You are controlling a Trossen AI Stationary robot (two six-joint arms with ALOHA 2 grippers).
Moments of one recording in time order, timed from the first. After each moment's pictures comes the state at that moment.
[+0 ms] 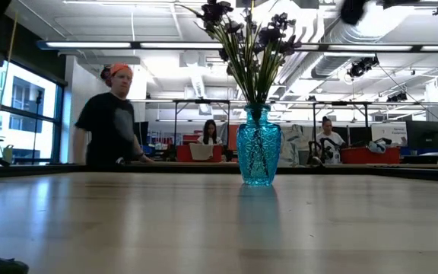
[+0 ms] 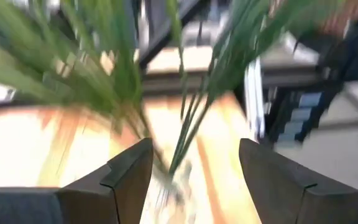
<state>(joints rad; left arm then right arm) -0.40 2.37 1.98 0.00 -0.26 -0.11 0.86 1.01 1.26 -0.30 0.68 0.10</state>
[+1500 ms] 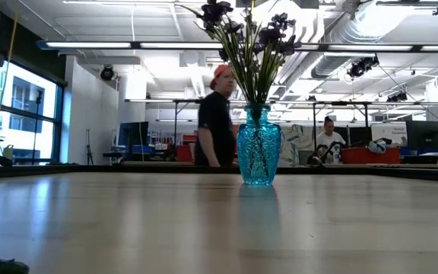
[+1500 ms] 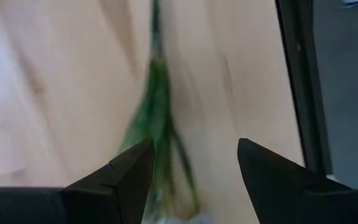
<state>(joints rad) -0.95 1.88 1.44 -1.07 -0.17 -0.65 0.86 1.00 1.26 -0.33 0.69 0.08</state>
